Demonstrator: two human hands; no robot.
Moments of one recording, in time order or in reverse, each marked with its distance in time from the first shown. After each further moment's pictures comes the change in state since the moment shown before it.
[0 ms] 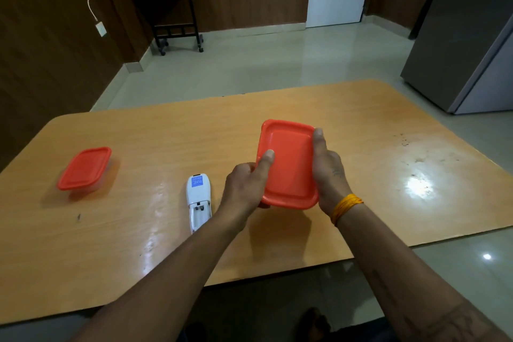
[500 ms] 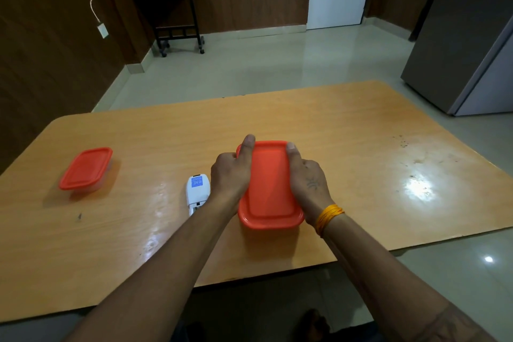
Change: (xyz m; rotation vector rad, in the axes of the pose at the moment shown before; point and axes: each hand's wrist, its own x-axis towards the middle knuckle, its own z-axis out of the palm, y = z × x) left_hand 0.020 0.010 -0.014 0.088 0.240 -0.038; right_hand -0.013 0.019 0.021 -0.233 -0.087 -0.145
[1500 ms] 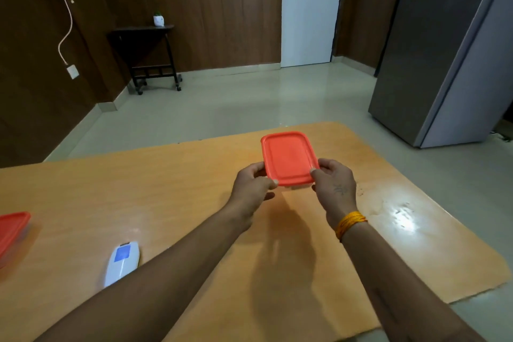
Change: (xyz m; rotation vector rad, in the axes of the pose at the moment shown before) left_hand 0.044 0.074 0.159 -0.277 -0.431 0.104; right_hand 0.124 -0.013 -0.149 0.068 0.320 -0.055
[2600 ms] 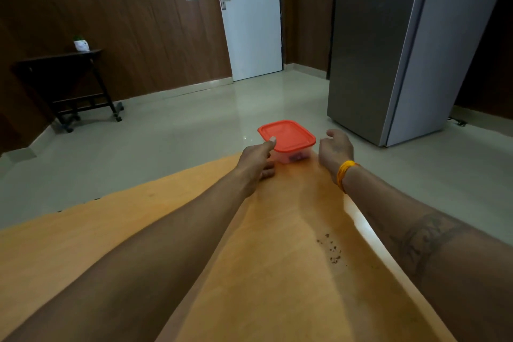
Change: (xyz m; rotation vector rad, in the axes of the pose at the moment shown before) left_hand 0.293 0.002 0.174 0.025 -0.163 -0.107; right_hand 0.306 0.046 -0.048 -0.091 0.165 0.125
